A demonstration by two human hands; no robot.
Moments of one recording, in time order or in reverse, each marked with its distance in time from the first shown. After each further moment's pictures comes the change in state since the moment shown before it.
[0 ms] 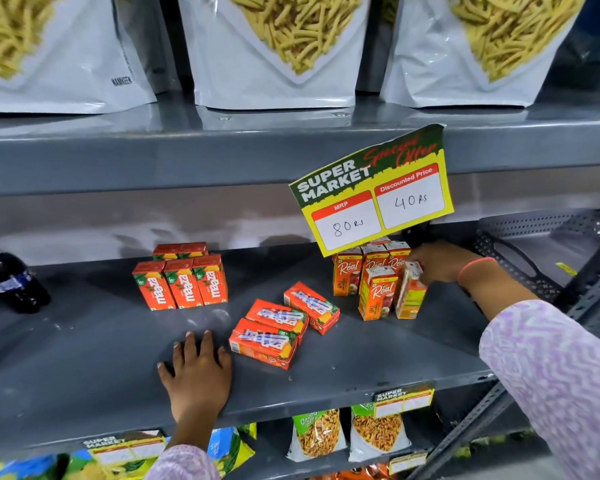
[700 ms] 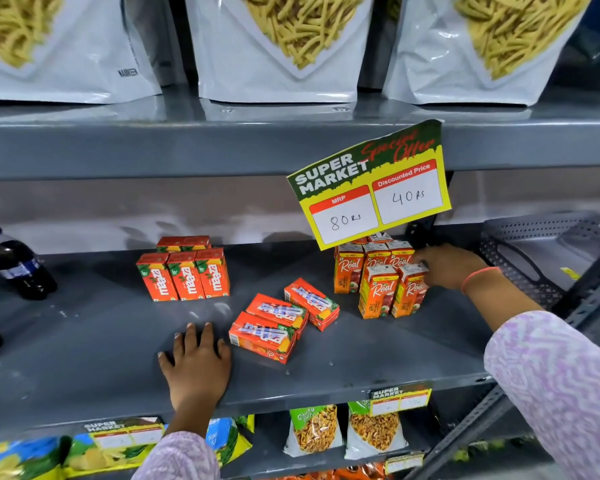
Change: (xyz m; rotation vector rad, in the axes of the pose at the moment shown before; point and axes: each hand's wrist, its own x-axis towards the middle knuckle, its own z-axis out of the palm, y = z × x) left_hand 0.002 -0.002 0.003 -0.002 0.022 0.009; right_hand -0.015 -0.001 0.004 -0.016 0.051 0.063
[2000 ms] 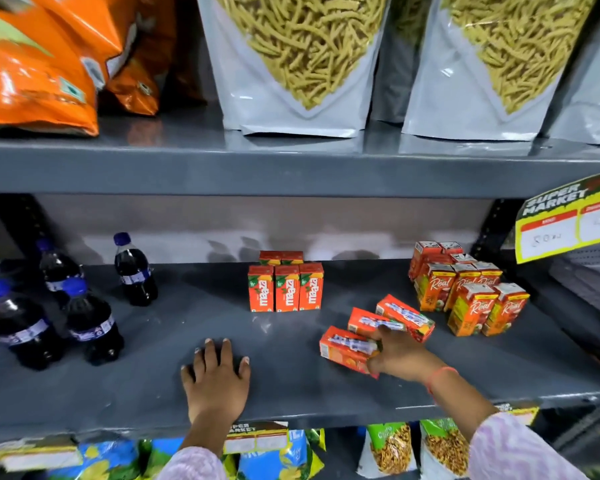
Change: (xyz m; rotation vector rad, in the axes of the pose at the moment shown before) left_hand 0.044 -0.142 -0.054 0.025 -0.071 0.033; right_hand -0.072 -0.248 0.081 0.402 -0.167 -0.093
